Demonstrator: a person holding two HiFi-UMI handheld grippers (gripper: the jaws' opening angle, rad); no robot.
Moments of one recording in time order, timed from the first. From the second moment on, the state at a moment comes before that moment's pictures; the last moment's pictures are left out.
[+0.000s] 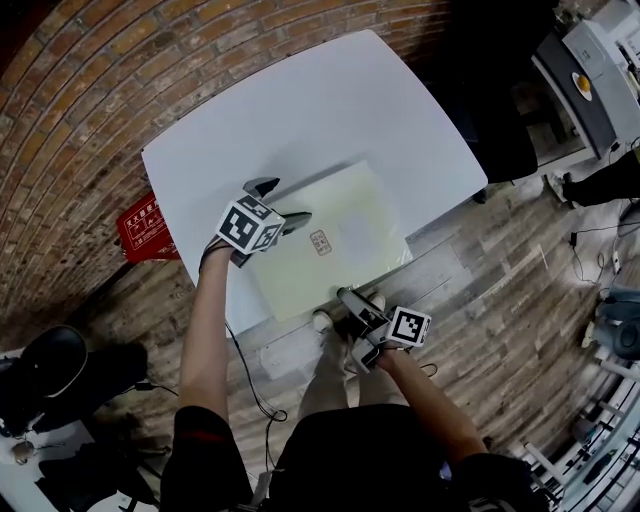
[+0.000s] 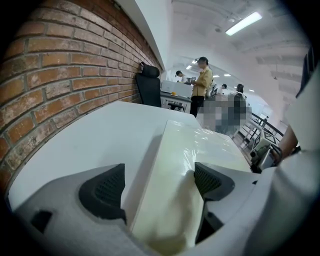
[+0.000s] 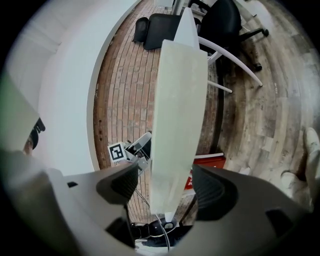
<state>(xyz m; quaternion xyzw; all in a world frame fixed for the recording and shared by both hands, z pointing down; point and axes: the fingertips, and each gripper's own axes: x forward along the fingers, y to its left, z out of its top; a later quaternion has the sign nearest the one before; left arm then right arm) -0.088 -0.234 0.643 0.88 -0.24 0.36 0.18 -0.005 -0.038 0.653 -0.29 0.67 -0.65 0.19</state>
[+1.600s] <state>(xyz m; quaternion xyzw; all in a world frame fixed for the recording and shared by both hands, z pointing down) -0.058 -0.189 0.641 0.89 -0.22 0.36 0.17 0.009 -0.051 0.666 -0.28 0.65 -0.66 0.27</state>
